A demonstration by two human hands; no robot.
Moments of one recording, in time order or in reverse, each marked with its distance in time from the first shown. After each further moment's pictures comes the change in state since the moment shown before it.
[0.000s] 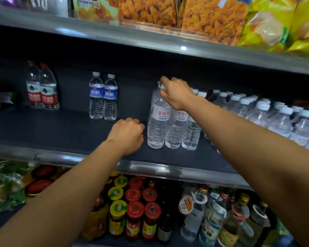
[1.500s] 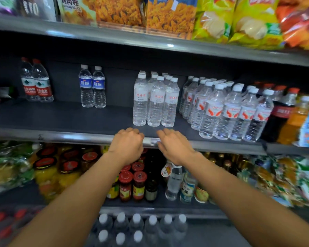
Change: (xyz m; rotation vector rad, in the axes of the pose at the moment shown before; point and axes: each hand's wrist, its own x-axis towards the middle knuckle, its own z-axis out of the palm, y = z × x) left_hand -0.098 0.095 -0.022 -0.020 -0.044 0.071; right_hand -0.242 -0.032 -0.002 0.040 -0.210 -0.028
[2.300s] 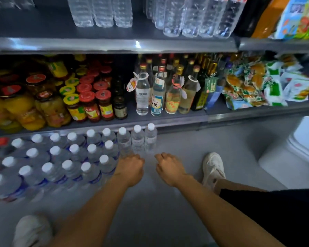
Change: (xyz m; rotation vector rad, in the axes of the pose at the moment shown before) left_hand -0.202 0.205 0.178 -0.164 -0.637 0.205; right_hand -0.313 -0.045 0.189 0.290 -0.579 0.348
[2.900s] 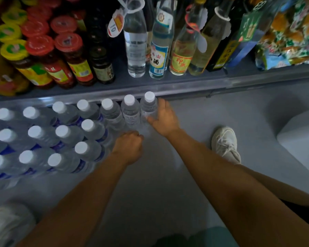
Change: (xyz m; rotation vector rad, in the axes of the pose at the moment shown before) left_hand 0.099 -0.014 0.083 -0.128 -0.100 0.037; right_hand 0.148 0.047 0.055 0.470 0.104 0.271
